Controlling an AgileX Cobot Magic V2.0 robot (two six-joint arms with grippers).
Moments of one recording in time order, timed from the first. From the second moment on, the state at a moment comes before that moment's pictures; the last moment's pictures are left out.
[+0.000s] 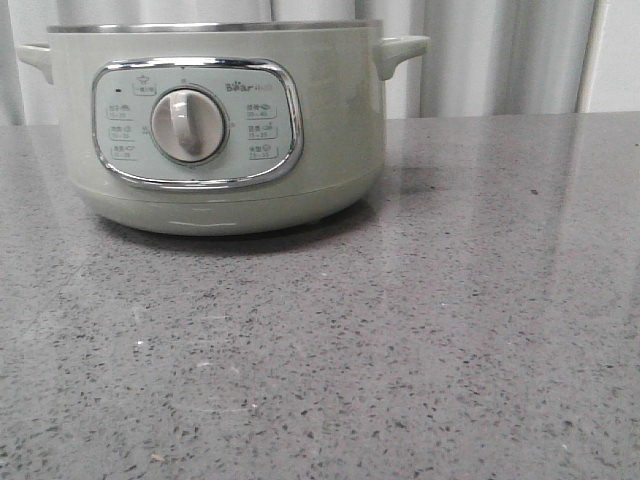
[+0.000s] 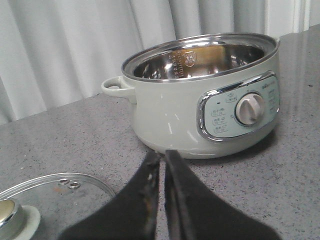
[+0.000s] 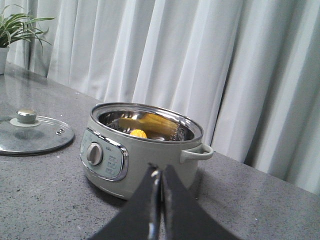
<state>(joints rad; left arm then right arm) -0.07 0.04 -0.37 -0.63 0.60 0.74 0.55 -0.01 -0.46 0.10 0.40 -0.37</state>
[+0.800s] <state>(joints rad) -0.07 0.00 -0.20 -0.27 0.40 0.48 0.55 -0.01 -0.45 0.10 0.40 -0.37</state>
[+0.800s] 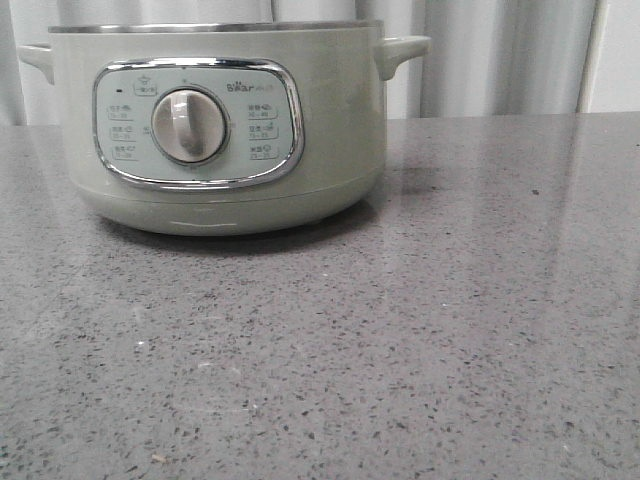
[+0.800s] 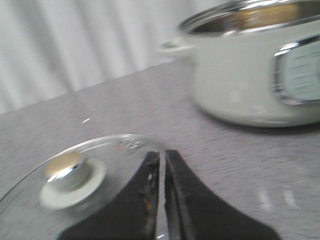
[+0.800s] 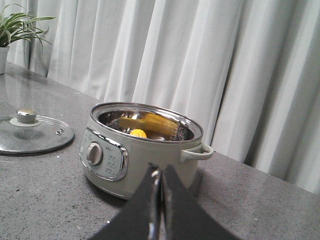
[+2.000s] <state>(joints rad) -0.07 -0.01 0.00 0.03 0.33 0.12 0.55 -0.01 -0.45 0.10 0.40 -0.37</state>
